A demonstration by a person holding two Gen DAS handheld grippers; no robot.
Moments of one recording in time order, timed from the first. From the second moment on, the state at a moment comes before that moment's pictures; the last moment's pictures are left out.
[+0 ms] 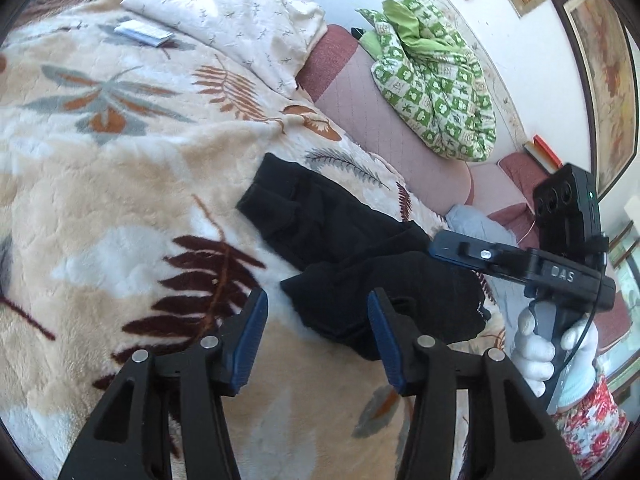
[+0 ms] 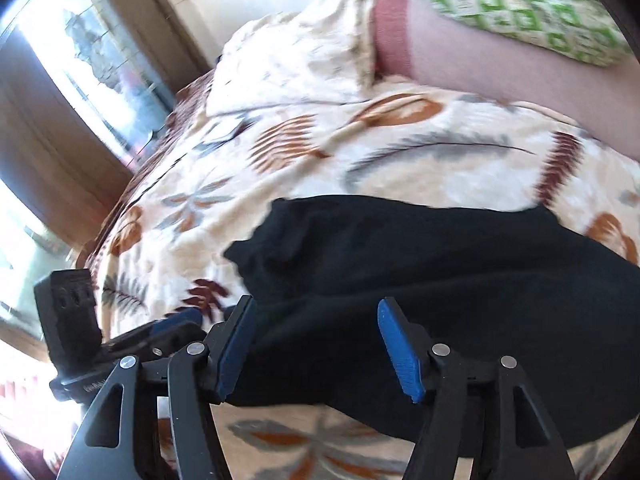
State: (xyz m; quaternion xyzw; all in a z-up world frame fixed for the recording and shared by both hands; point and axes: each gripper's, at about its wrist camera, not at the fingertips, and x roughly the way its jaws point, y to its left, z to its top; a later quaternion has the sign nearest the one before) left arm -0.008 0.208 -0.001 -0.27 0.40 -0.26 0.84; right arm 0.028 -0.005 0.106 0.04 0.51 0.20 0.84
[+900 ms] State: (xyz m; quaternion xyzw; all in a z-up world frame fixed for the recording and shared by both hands) left arm -0.005 0.226 -0.012 -0.28 0.41 -0.26 0.83; right arm 0.063 0.086 0.094 -0.13 0.56 0.23 0.78
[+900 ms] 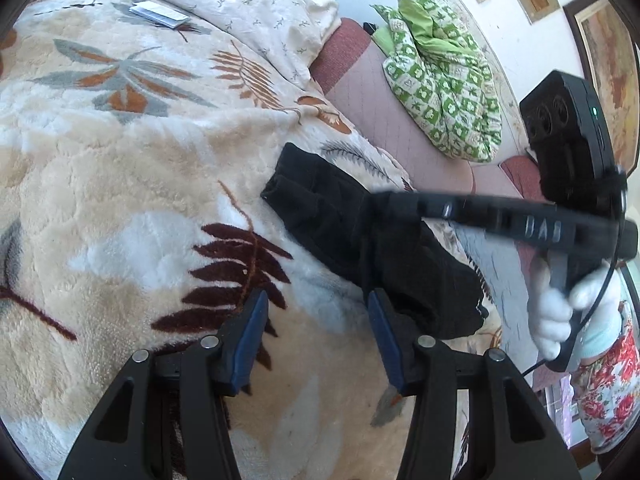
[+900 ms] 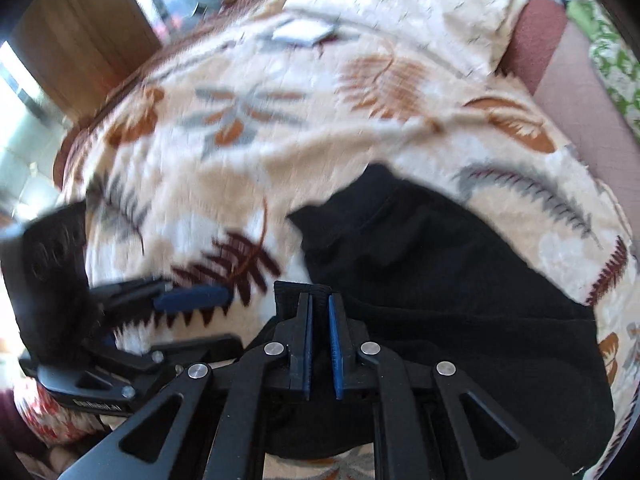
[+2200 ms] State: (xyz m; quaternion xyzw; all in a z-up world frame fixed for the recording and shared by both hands) left arm 0.005 0.256 -0.010 -0.36 0.40 -0.25 0.80; right arm 0.132 0.129 0.033 -0.13 0.62 0.10 0.77
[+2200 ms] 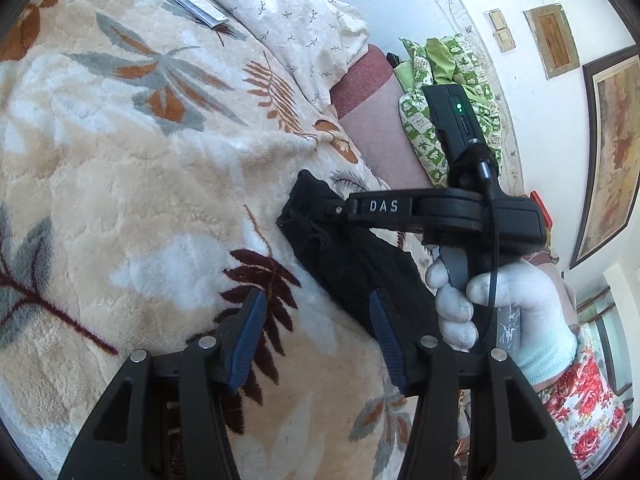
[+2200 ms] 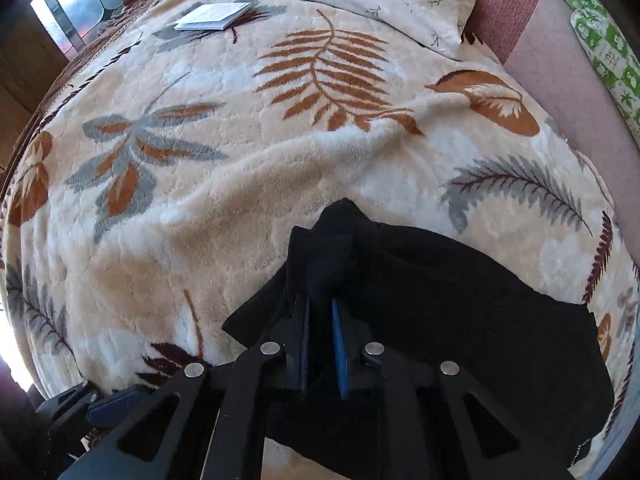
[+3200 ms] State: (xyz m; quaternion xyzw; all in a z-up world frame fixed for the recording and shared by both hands) left arm -0.009 0.235 -0.011 -0.31 0.39 -0.24 0.84; right arm 0.003 -0.203 0.122 0.09 0.51 -0.12 0.85
